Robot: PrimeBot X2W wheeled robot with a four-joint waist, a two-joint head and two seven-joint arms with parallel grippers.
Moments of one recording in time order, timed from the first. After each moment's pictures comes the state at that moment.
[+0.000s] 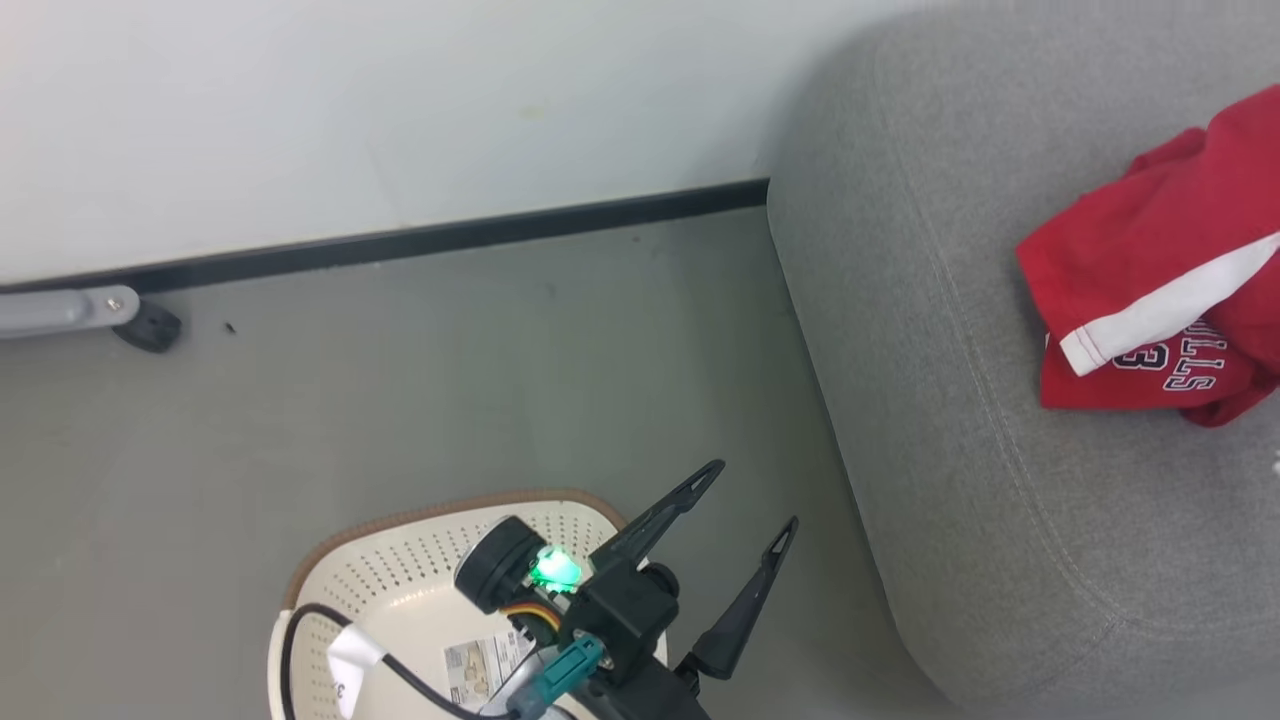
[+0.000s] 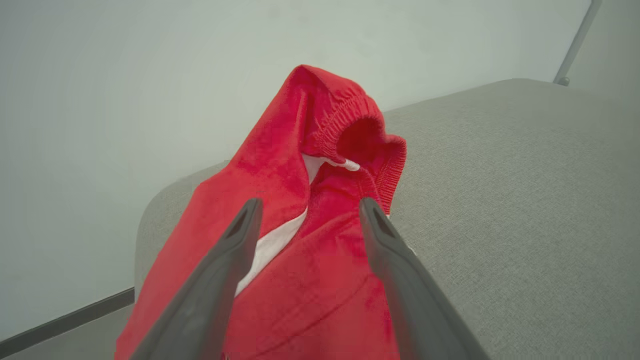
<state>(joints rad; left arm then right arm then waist) -0.41 0.09 -0.72 0.15 -0.27 -0.04 -0.10 -1.00 -0.44 0.07 1.23 0.44 0.12 -0.26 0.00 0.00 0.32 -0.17</state>
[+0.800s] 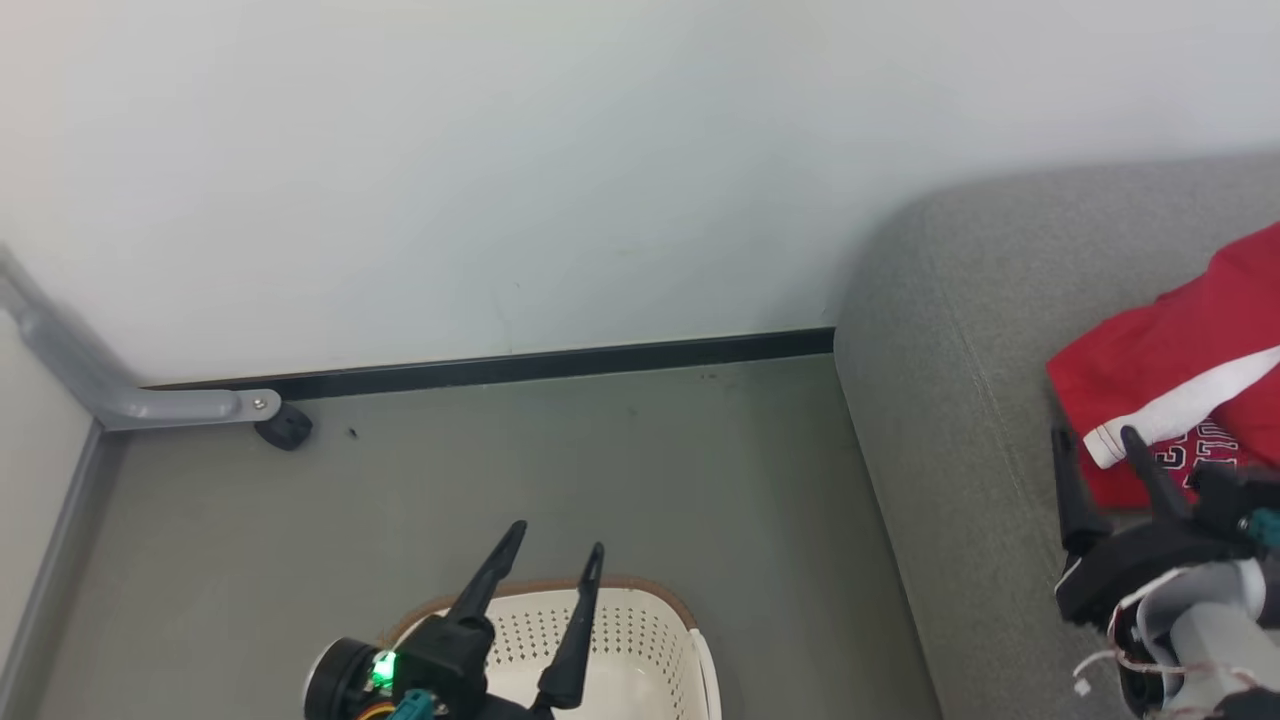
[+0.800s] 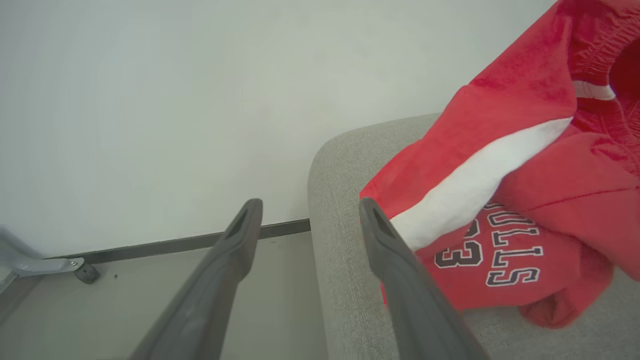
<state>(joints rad) -0.19 0.14 -0.53 0.15 -0.36 0.09 -0.16 -0.56 -0.25 0.16 0.85 0.38 0.12 -0.26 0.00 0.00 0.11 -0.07</state>
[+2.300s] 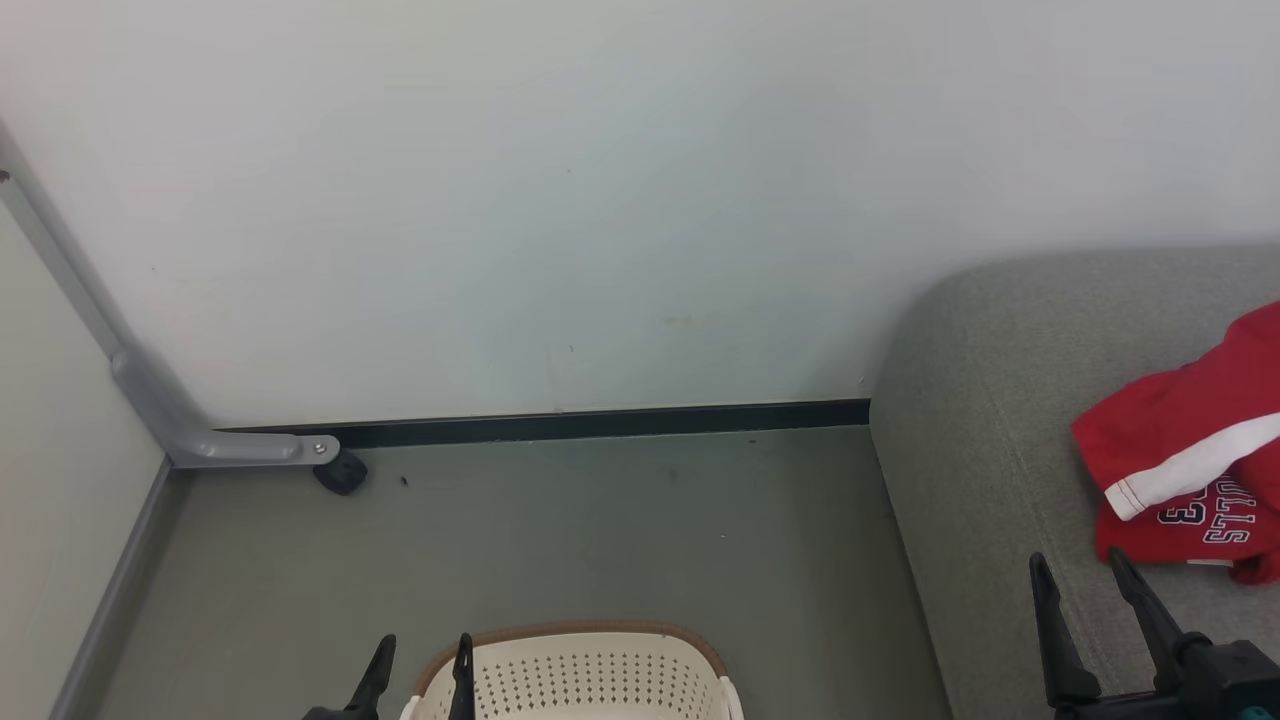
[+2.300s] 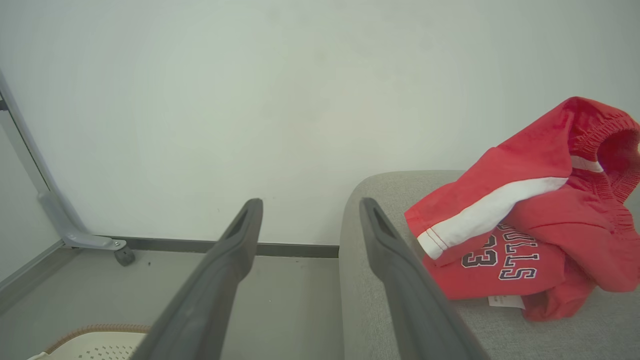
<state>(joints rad) -0.01 0.11 -0.30 0.25 -0.38 0.12 -0.18 -0.06 -0.24 0.14 0.25 0.25 0.00 -0.26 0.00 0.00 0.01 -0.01</state>
